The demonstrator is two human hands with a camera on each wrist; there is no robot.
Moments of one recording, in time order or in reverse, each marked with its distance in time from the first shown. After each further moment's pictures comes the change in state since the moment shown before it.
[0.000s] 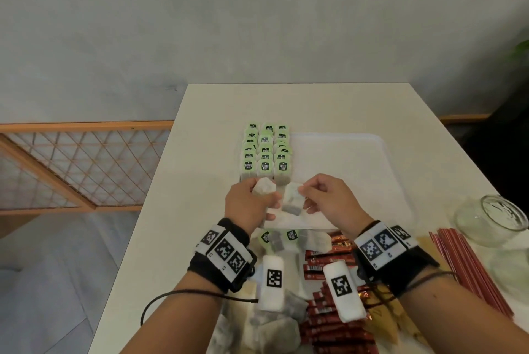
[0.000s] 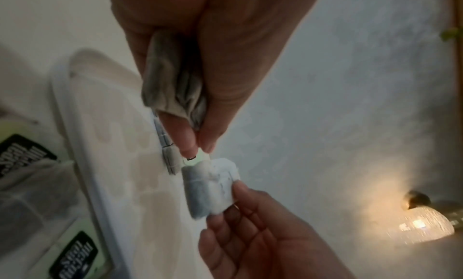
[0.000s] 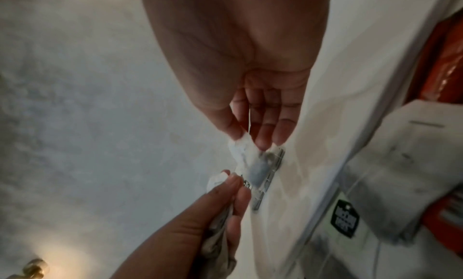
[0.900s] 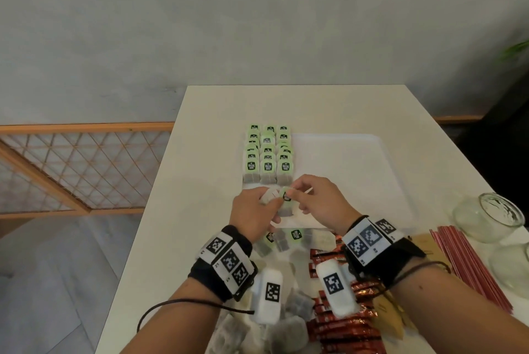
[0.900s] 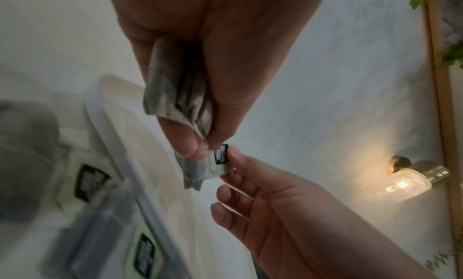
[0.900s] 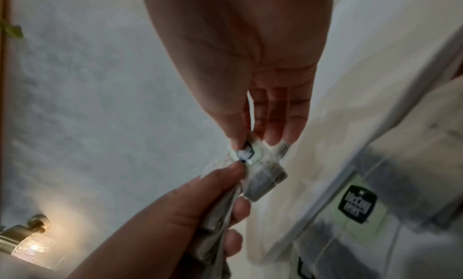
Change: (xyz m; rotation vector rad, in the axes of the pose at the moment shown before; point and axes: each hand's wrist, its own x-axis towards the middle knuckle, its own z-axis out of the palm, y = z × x) left_hand -0.007 -0.008 -0.007 0.197 -0.085 0.119; right_hand 0.004 -0.007 0.022 -0.282 -0.051 -0.103
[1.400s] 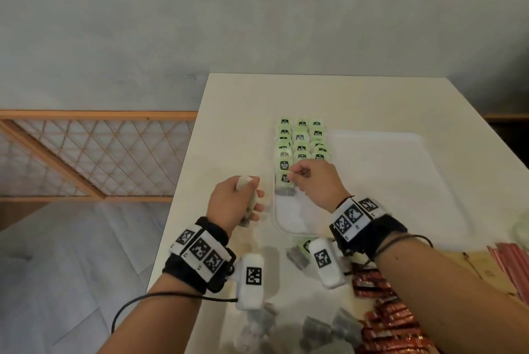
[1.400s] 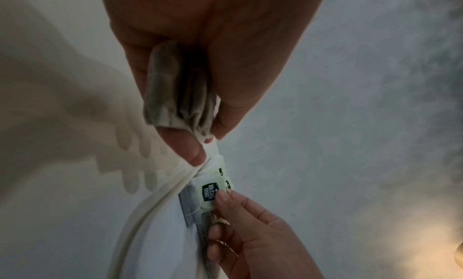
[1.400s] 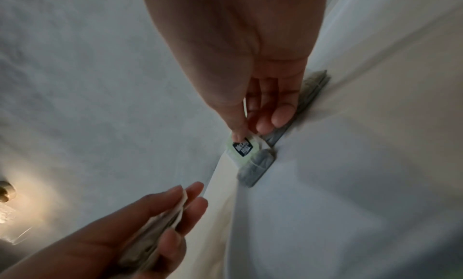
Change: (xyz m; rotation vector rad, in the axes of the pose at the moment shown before) left_hand 0.038 -0.038 -0.085 -0.297 0.083 -0.219; right_hand 0.080 -0.013 0.065 -0.093 0.057 -0.084
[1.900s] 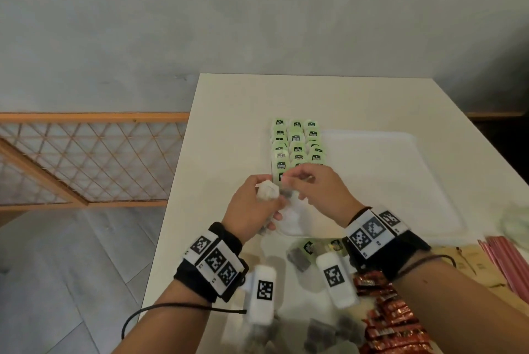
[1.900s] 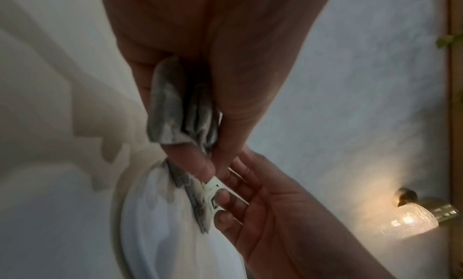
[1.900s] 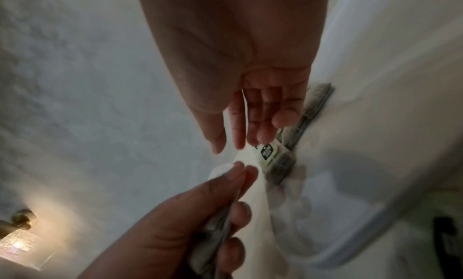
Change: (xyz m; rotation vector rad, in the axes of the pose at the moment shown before) left_hand -0.004 0.001 0.019 0.115 -0.229 0.085; right_hand -0.030 -0.023 -0.012 0.210 -0.043 0.065
